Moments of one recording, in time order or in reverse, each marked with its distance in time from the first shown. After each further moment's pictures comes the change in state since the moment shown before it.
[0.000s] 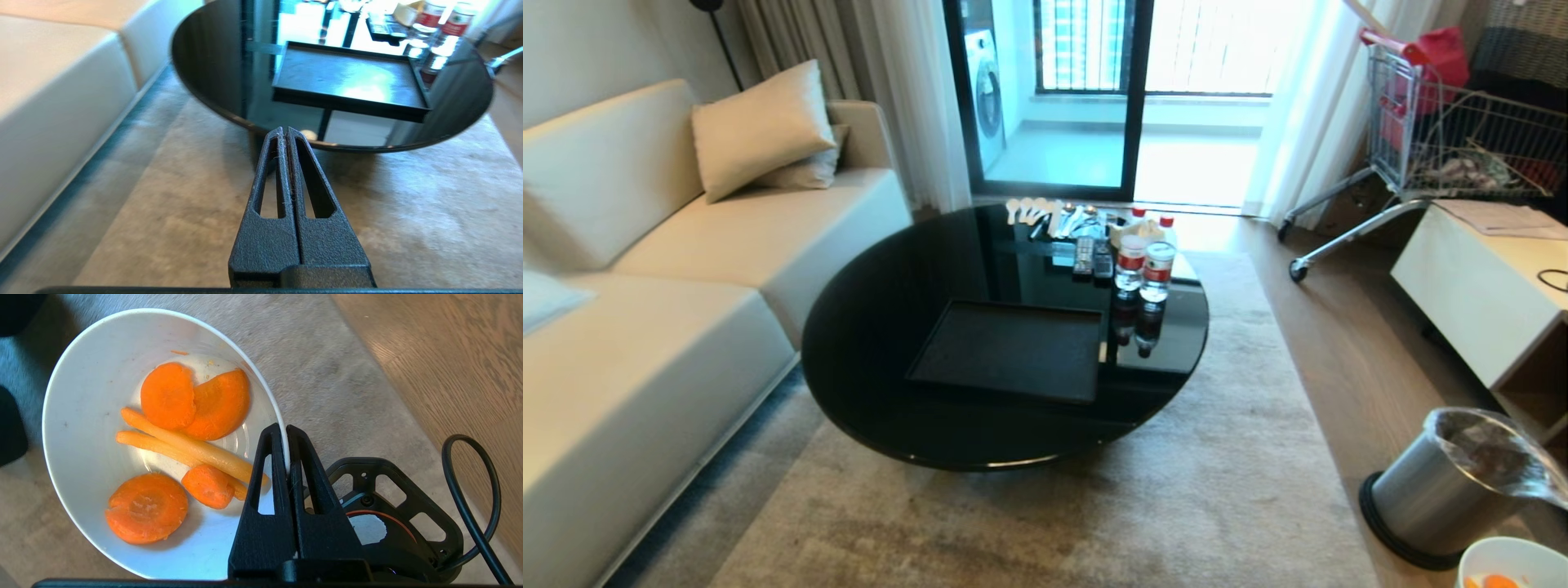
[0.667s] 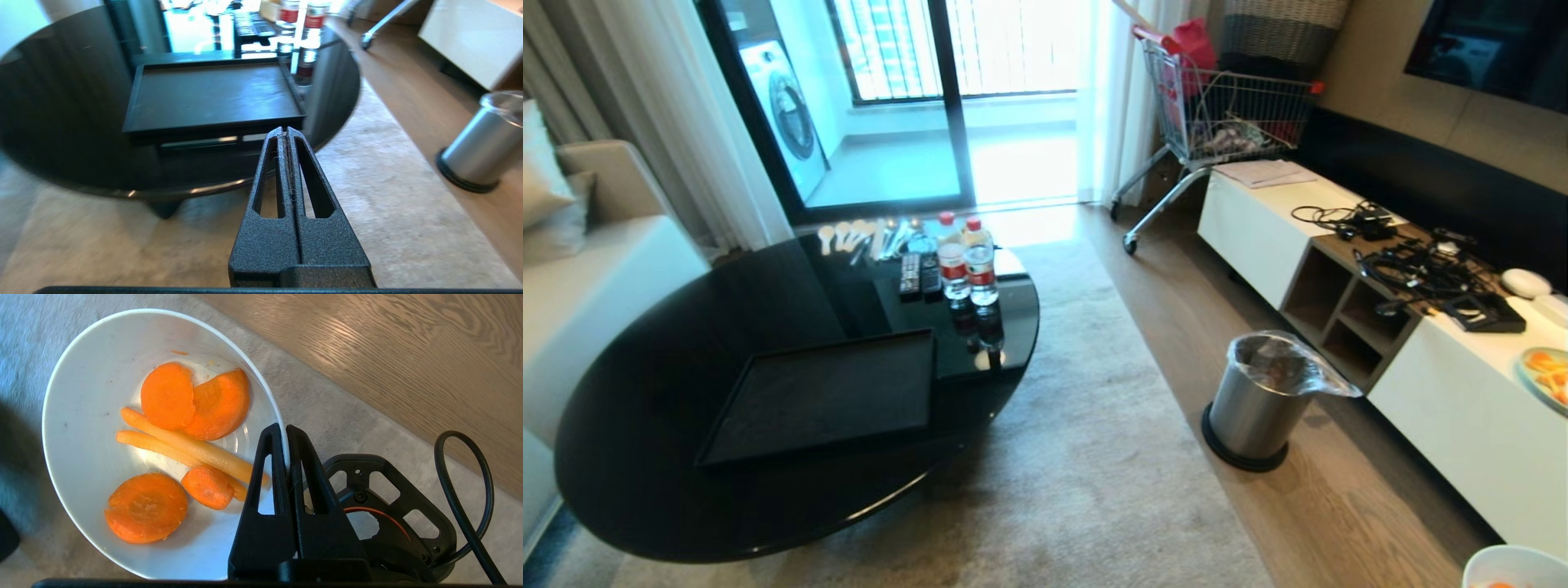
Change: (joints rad) left arm 0.000 0.000 0.000 0.000 0.000 0.000; right arm 0.000 -0.019 0.009 0.018 -0.001 -0.001
